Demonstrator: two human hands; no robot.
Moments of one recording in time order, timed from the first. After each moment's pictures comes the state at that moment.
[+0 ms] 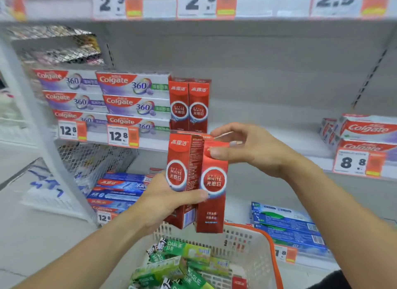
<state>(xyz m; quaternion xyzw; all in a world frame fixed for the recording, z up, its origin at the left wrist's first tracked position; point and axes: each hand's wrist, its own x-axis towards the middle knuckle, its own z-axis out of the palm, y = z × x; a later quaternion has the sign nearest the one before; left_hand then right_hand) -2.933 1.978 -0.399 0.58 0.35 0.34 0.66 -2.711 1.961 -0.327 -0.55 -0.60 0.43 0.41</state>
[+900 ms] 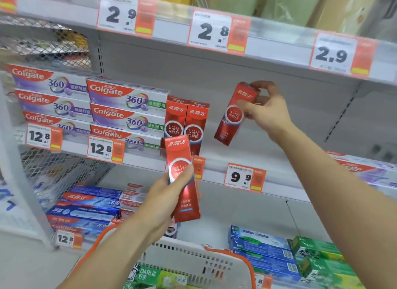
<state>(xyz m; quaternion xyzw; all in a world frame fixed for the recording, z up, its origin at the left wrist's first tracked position) -2.899 2.012 -0.388 0.44 0.40 0.39 0.70 -2.652 2.059 -0.261 -0.60 -0.52 0.15 0.59</state>
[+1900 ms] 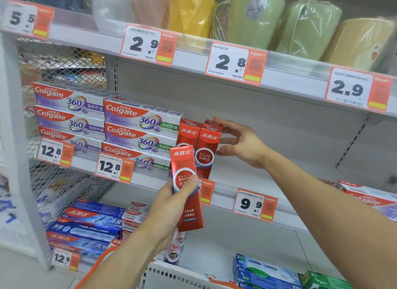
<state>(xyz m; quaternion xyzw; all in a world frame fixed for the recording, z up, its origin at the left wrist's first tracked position) -2.899 2.036 -0.375 0.44 0.40 0.44 0.68 -2.681 2.103 -0.285 -0.55 -0.64 0.33 0.43</state>
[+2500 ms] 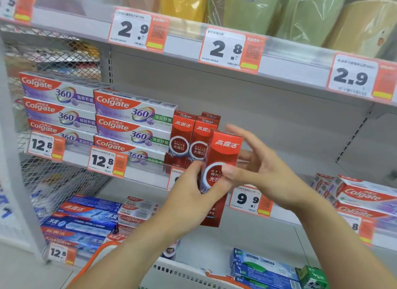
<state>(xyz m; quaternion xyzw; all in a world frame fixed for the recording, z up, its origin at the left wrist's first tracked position) -2.877 2.019 -0.346 0.68 0.32 0.43 0.50 -2.704 1.986 -0.285 -0.49 -0.66 0.38 0.43</state>
